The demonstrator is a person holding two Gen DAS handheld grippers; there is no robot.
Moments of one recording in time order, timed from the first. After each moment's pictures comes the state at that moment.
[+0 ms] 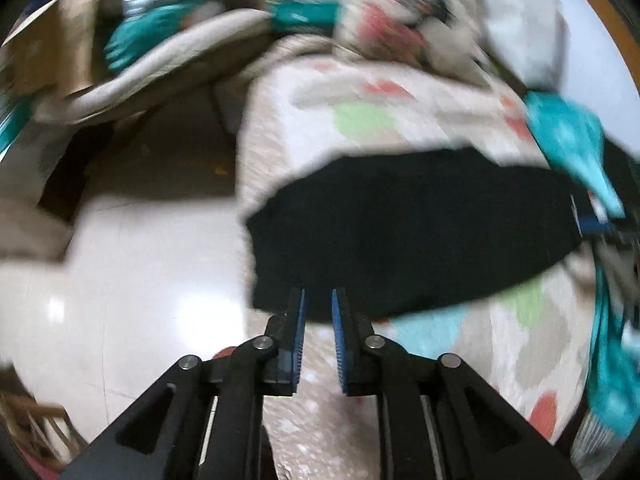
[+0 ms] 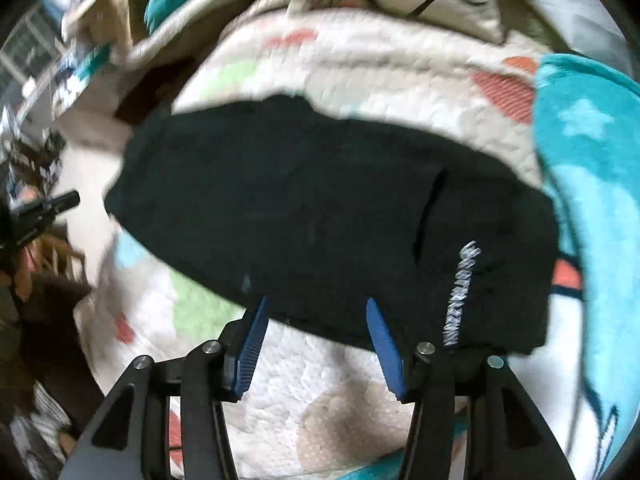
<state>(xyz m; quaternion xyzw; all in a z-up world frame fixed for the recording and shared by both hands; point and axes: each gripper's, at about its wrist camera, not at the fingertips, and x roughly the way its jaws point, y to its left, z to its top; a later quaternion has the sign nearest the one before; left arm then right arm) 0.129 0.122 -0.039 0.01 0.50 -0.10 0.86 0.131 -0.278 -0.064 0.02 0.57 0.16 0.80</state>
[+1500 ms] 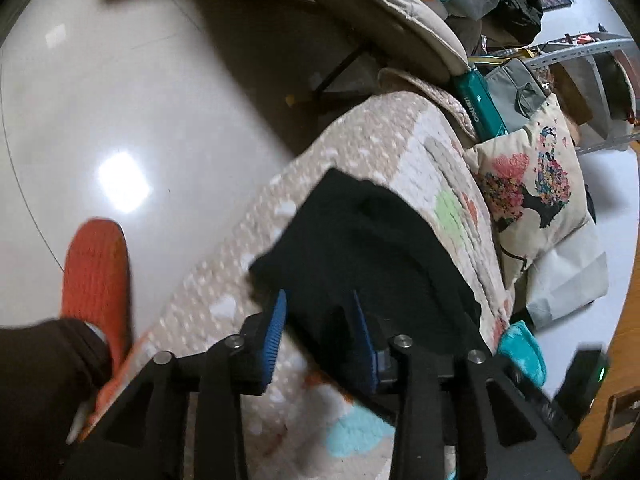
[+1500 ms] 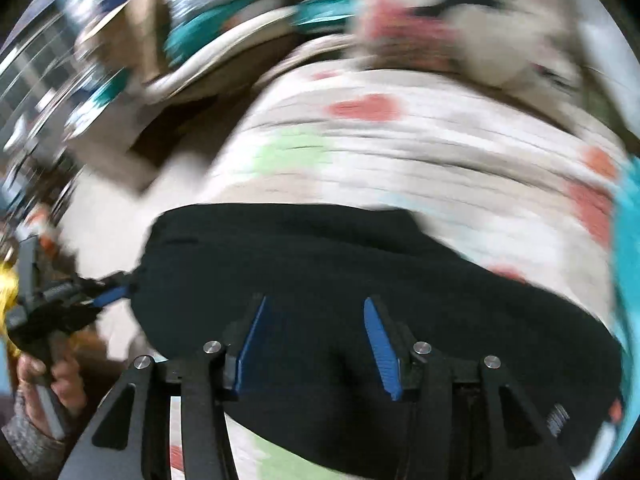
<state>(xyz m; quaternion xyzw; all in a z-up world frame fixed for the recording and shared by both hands) 0.123 0.185 -0.132 -0.43 0.48 0.01 0.76 0.225 -0.153 -0.066 0.01 0.52 0.20 0.83</state>
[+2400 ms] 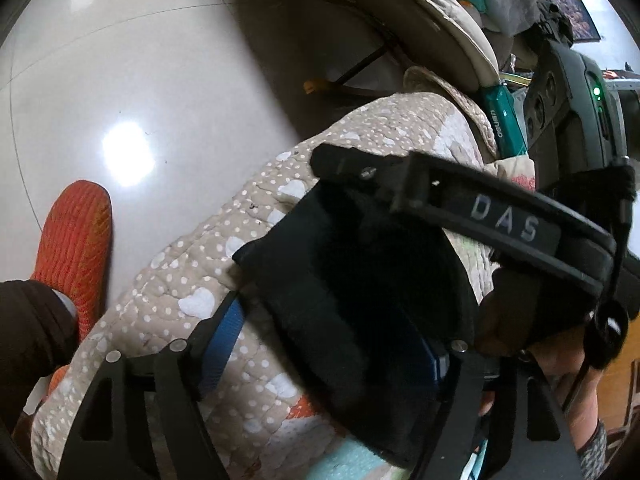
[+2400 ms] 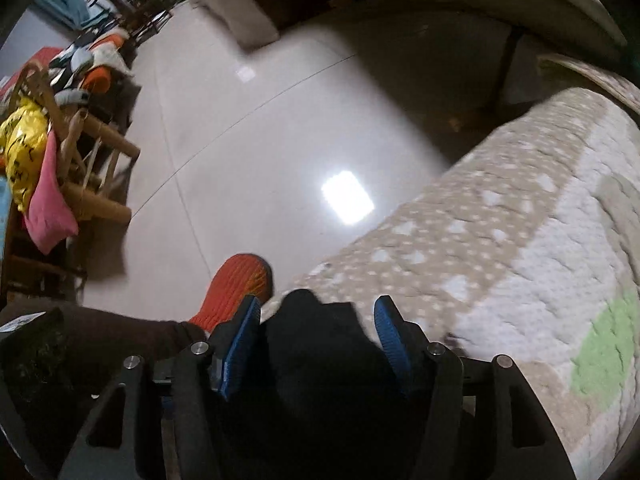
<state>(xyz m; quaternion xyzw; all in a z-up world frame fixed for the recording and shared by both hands) 0.134 0.170 -0.167 -0.48 0.47 0.04 0.74 0.316 0.125 -0.161 -0.20 0.60 0.40 0.67</state>
